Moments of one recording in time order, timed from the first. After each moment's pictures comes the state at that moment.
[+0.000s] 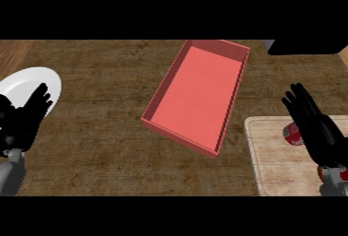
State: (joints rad) left arm -0.18 0.52 -0.03 -1.30 0.27 0.16 0.20; right arm -0.07 -0.47 0.13 -1.58 -0.48 -0.10 0.02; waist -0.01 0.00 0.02
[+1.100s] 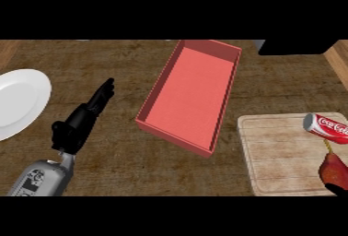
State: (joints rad) left arm -0.22 0.39 -0.29 -1.51 0.16 0.07 0.05; right arm 0.43 -0.86 0.13 -1.63 0.37 -0.71 0.40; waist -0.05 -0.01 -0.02
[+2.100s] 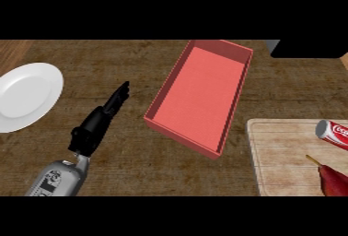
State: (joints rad) left arm -0.23 0.31 -0.32 -1.50 0.10 0.05 0.04; right arm 0.30 -0.94 0.18 -2.21 0.41 -0.26 1.16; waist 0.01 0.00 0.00
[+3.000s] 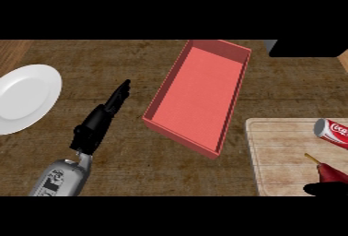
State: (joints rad) left arm -0.23 0.26 -0.28 -1.51 0.04 0.02 0.07; right arm 0.19 -0.72 0.19 -1.95 0.52 -0.17 1.10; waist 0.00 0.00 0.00
